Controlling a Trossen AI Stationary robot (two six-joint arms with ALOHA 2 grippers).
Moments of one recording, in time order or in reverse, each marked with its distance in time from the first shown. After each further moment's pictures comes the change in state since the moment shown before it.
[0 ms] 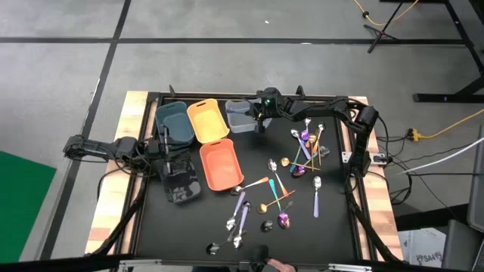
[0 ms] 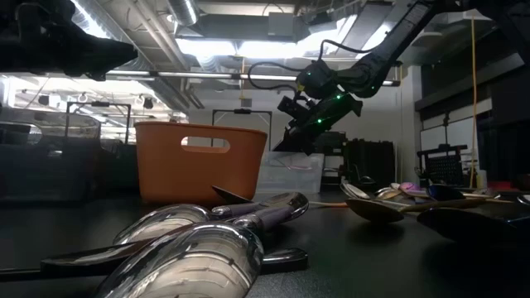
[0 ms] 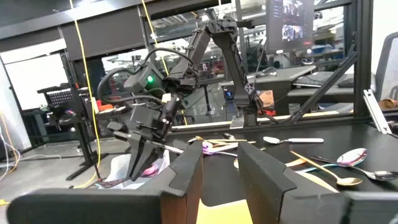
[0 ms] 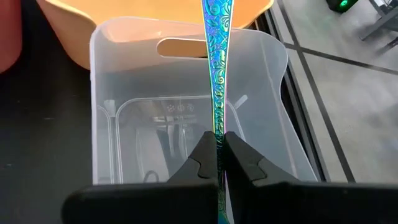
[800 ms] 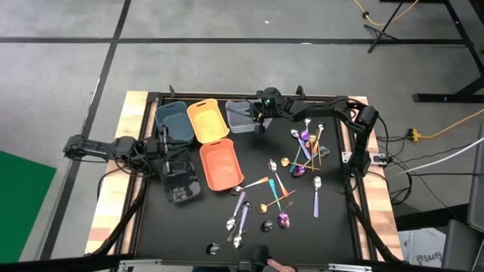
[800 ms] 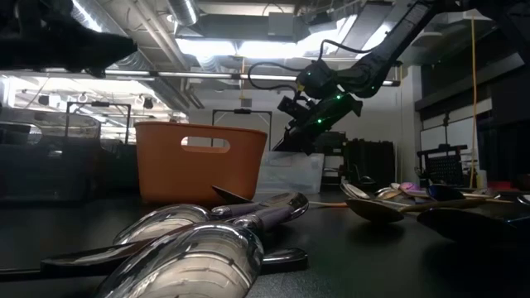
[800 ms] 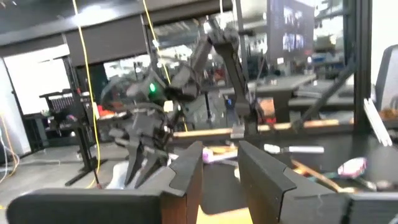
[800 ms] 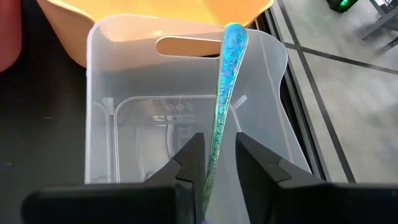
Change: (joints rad) left arm 0.000 0.000 0.000 0.055 0.000 0.000; right arm 0.000 -0.001 0.000 -0.001 0.000 0.000
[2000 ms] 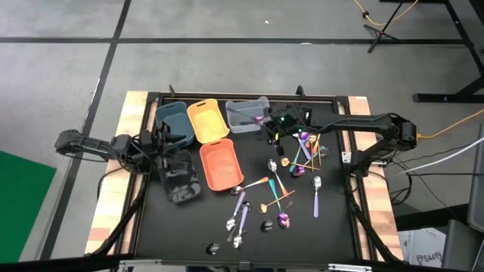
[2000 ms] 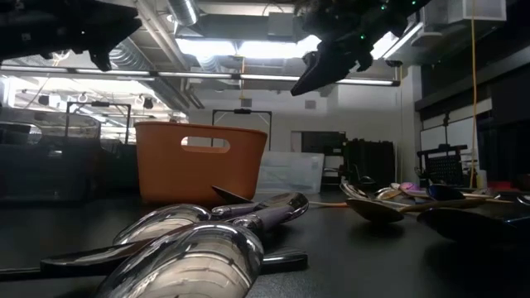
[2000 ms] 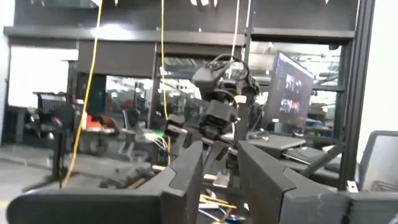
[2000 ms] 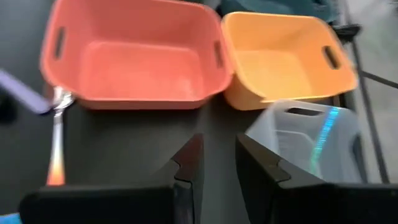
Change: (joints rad) left arm 0.000 0.236 0.012 0.381 -0.019 -0.193; right arm 0.294 -0.428 0.001 -0.538 0.011 0.053
